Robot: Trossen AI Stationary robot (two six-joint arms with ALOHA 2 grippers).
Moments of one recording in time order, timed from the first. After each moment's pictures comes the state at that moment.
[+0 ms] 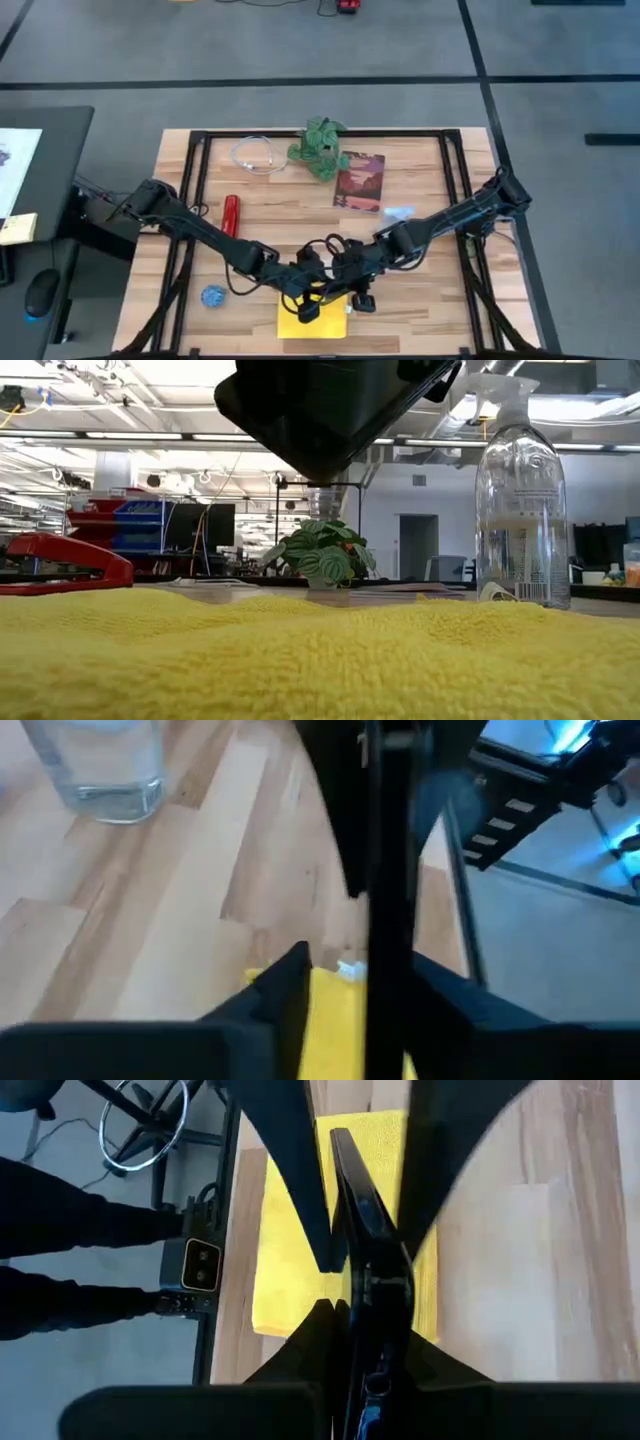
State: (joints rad) left arm -0.48 1.76 1.24 -0.09 -0.30 -0.57; right arm 0.40 1.74 1.46 -0.61 -0.11 0.44
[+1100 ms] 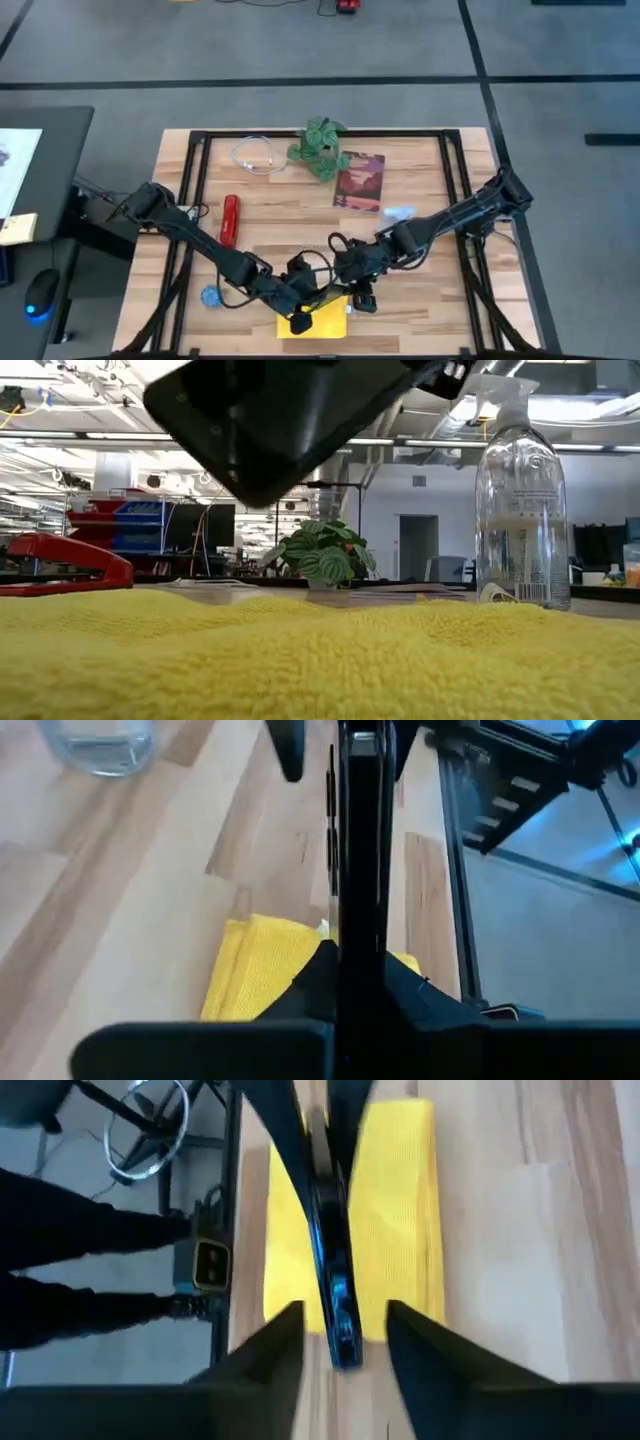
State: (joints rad) left arm -0.58 1.76 1.23 -0.16 -0.41 -0.69; right arm 0.41 1.73 1.46 -0.67 -0.11 0.50
